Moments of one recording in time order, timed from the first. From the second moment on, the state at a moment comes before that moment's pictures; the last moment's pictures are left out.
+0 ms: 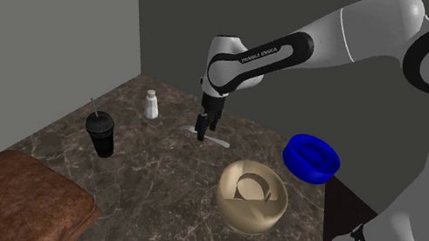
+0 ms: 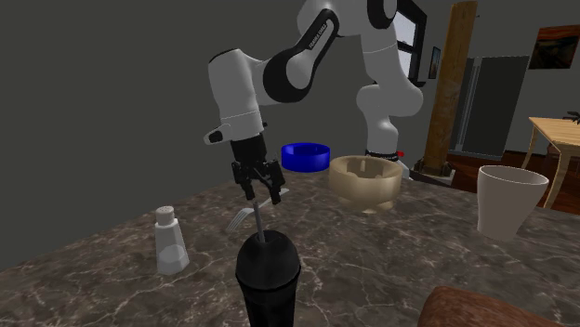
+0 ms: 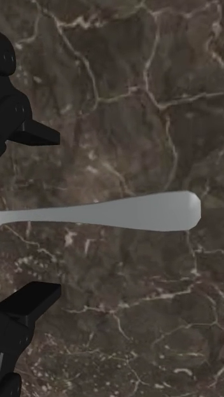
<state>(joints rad) 0.21 0.41 0.12 -1.90 0.17 2.16 -0.26</state>
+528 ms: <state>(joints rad) 0.21 0.40 0.12 -1.90 0.17 2.16 -0.26</state>
